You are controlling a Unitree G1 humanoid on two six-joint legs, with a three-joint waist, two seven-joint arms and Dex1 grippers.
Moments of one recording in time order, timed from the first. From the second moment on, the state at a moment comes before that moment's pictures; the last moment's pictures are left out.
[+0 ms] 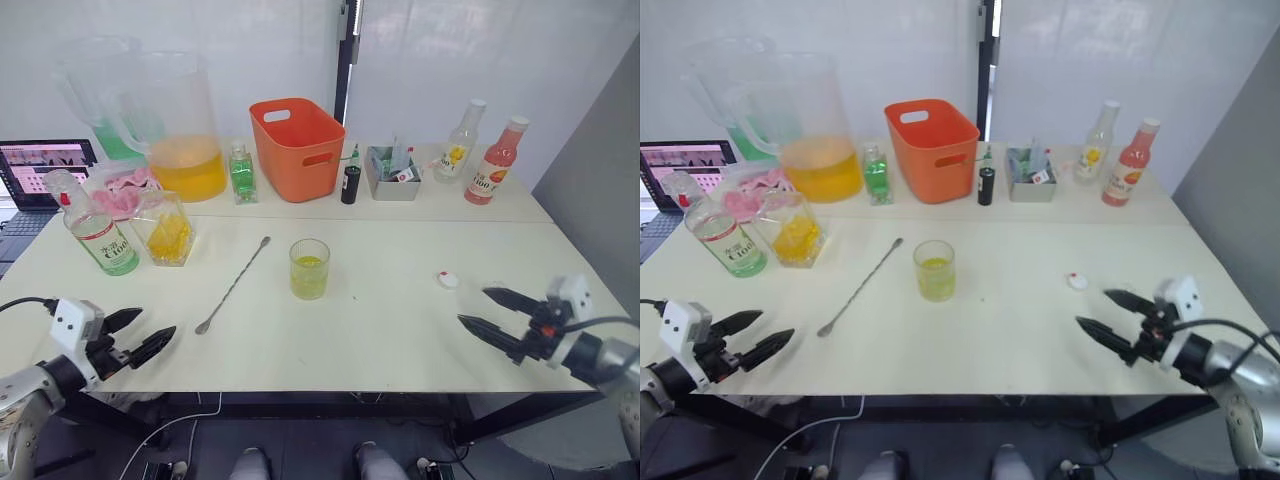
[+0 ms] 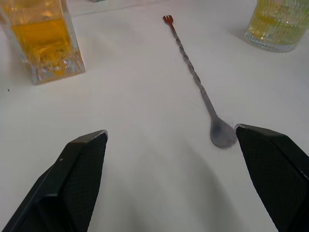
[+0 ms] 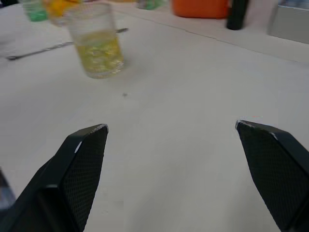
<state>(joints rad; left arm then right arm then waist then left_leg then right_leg) 0.14 0.73 0.49 -0.11 -0.54 0.32 -0.84 -0.07 -0.78 -0.35 -0.21 0.66 0.45 1.01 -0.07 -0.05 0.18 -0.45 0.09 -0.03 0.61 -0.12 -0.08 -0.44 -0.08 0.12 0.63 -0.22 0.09</state>
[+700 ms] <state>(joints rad) -0.33 0.67 0.19 -0.30 -0.56 1.01 -0.36 -0.21 -0.83 -0.22 -0.36 0.68 0.57 0.98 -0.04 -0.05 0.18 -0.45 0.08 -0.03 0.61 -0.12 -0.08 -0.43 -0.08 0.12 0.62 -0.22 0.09</state>
